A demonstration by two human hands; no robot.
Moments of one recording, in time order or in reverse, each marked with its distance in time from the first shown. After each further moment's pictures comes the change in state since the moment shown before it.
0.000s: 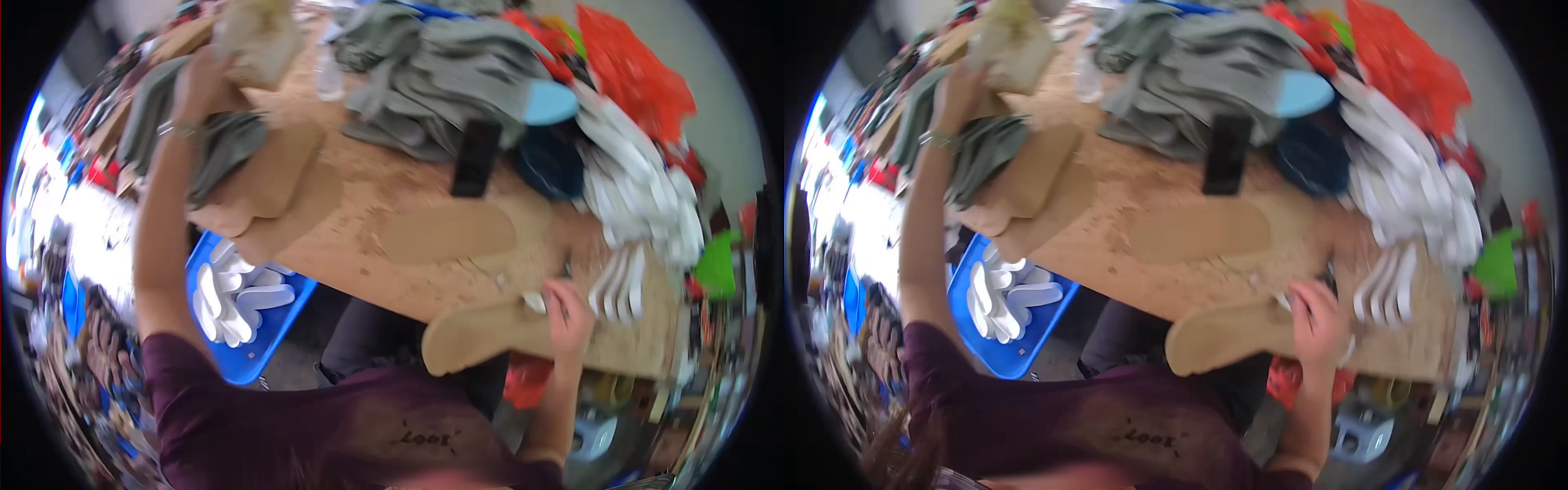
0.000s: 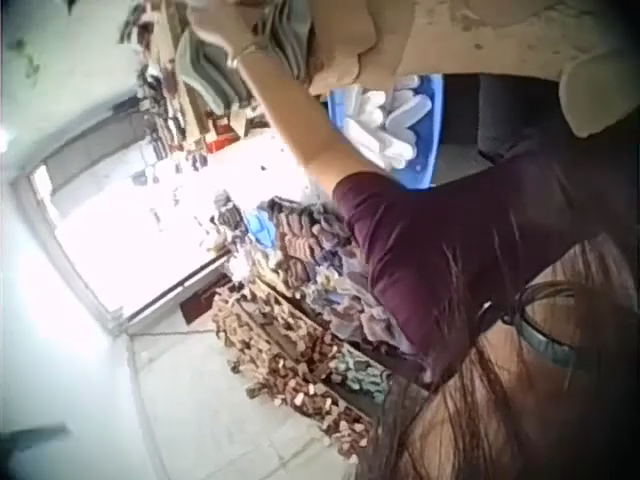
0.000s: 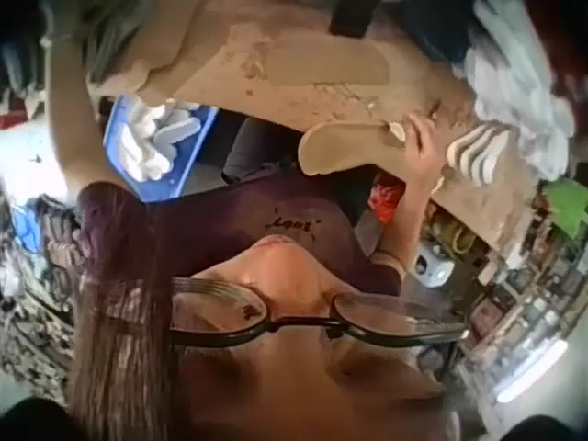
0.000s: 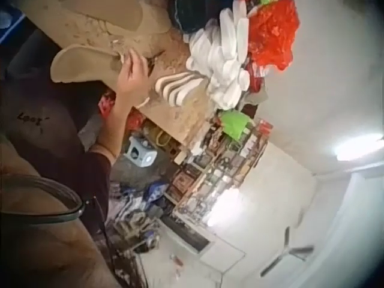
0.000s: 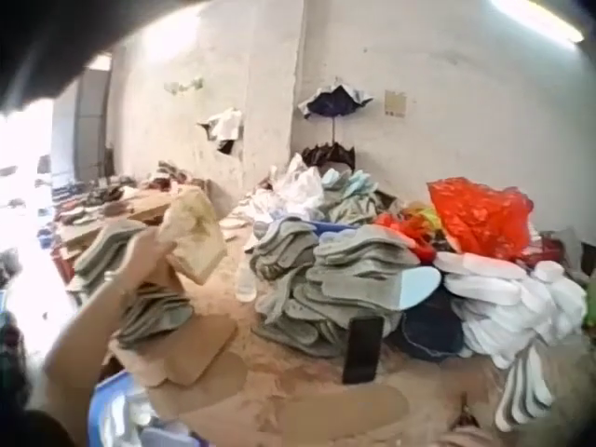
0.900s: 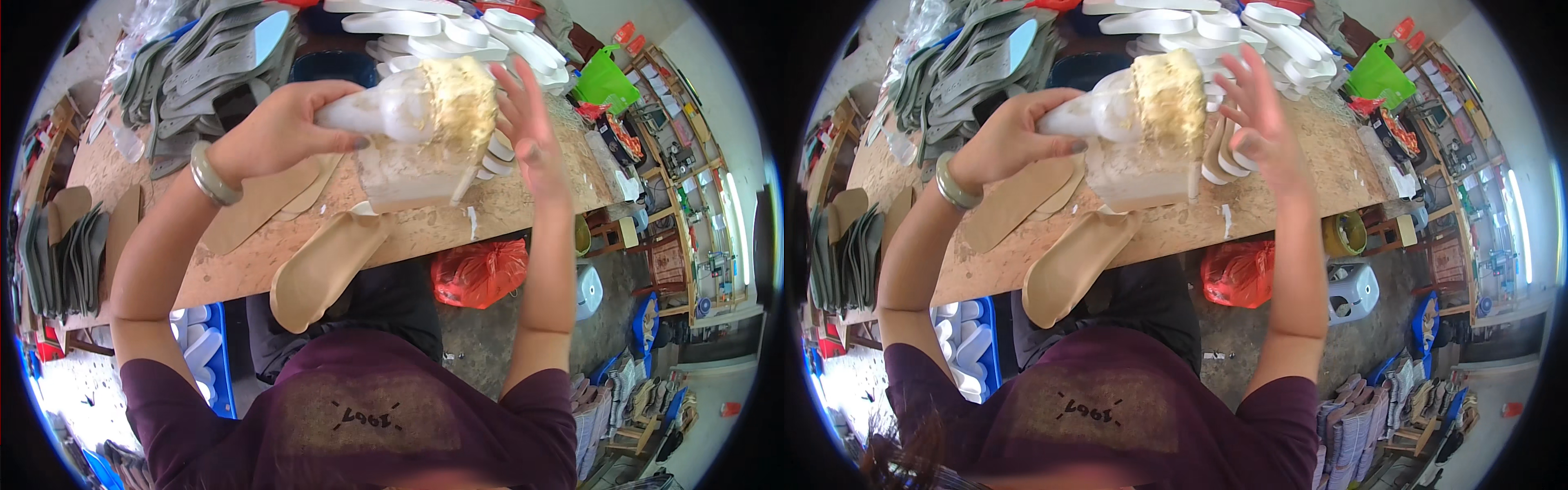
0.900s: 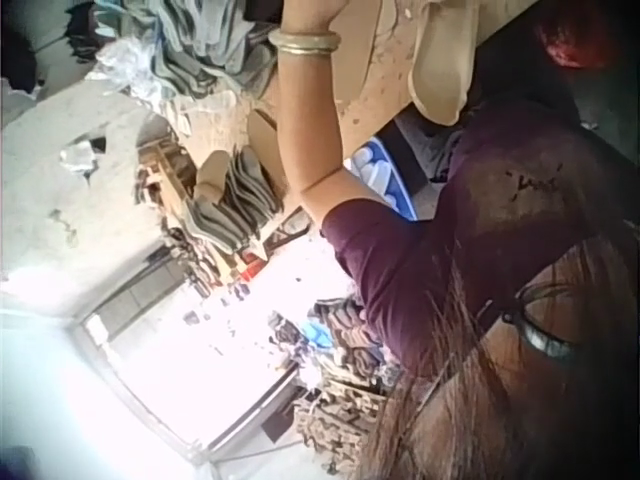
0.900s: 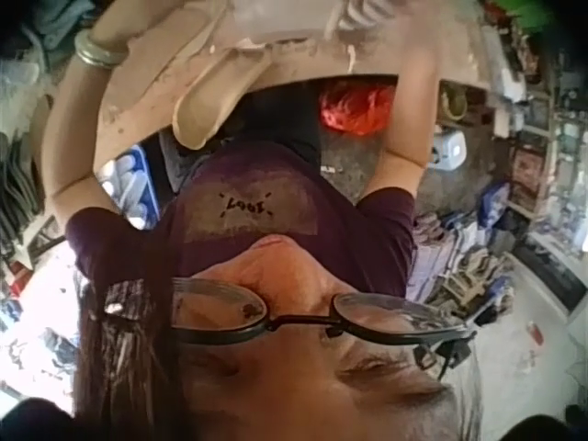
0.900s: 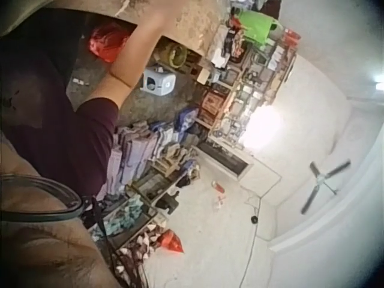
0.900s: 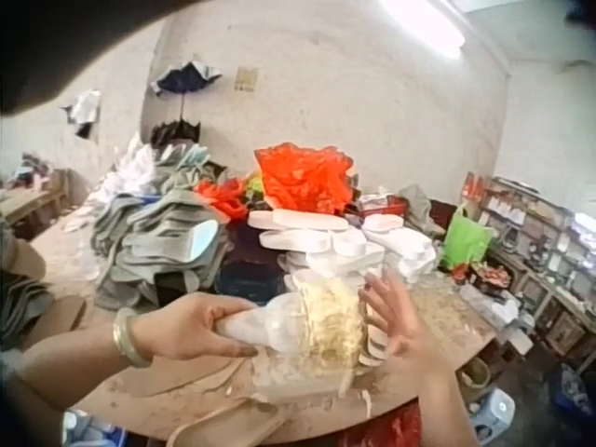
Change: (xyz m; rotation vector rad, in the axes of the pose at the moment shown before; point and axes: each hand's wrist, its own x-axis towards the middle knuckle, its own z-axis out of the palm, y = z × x) left_hand 0.061 0.421 -0.319 -1.971 -0.767 0.618; right_hand 0.005 0.088 -0.158 0.642 0.114 0.077
